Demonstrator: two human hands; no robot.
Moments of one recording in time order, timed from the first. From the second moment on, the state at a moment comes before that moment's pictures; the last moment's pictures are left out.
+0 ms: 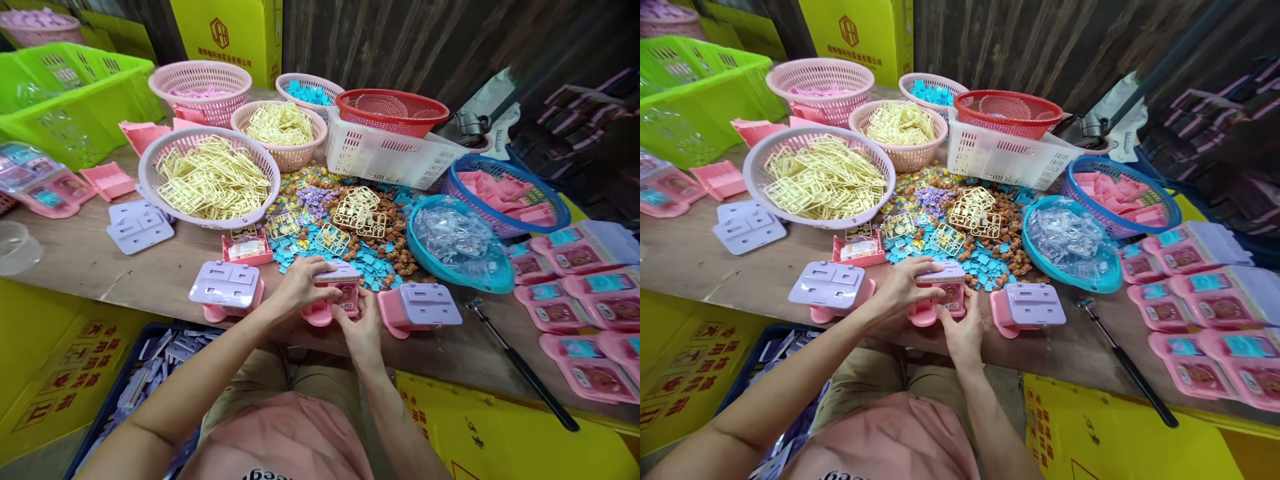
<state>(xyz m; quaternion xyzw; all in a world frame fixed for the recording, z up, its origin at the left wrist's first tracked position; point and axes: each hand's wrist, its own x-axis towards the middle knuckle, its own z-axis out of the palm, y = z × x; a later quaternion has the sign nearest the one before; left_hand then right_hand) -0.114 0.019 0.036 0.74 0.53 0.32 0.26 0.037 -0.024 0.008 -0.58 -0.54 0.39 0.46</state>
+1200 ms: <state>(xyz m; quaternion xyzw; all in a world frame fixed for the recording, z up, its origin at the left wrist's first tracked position) -0.007 0.018 0.023 0.77 0.45 0.29 0.34 0.156 -0.038 -0.007 -0.60 -0.71 -0.03 0.36</state>
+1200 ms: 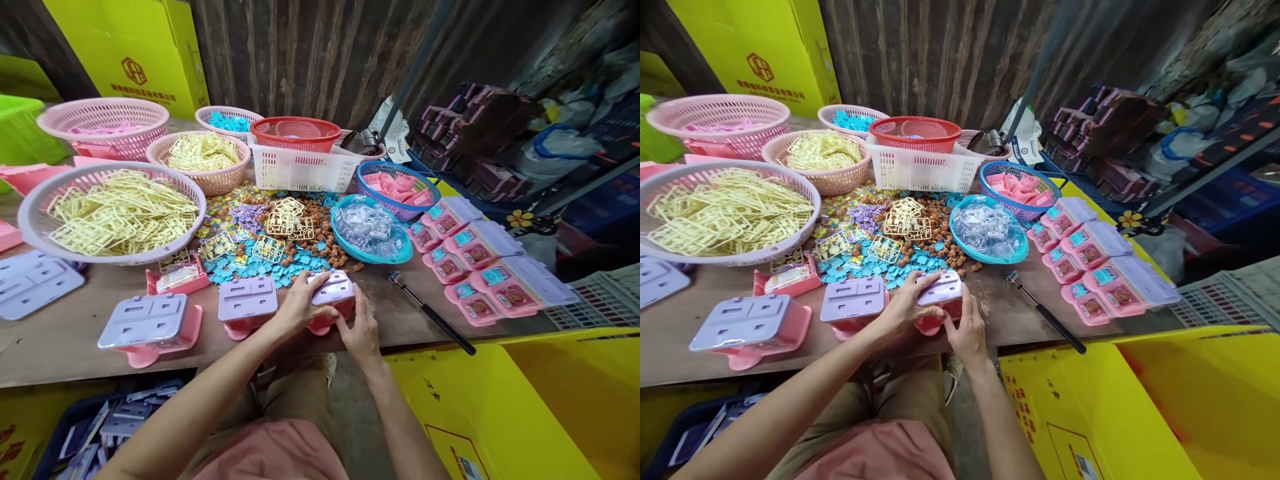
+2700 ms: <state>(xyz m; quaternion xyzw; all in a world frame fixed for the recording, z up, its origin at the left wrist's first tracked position) -0.008 0.020 0.045 0.75 0.52 0.23 0.33 0.140 -0.040 0.013 -0.57 -0.72 -0.02 0.40</state>
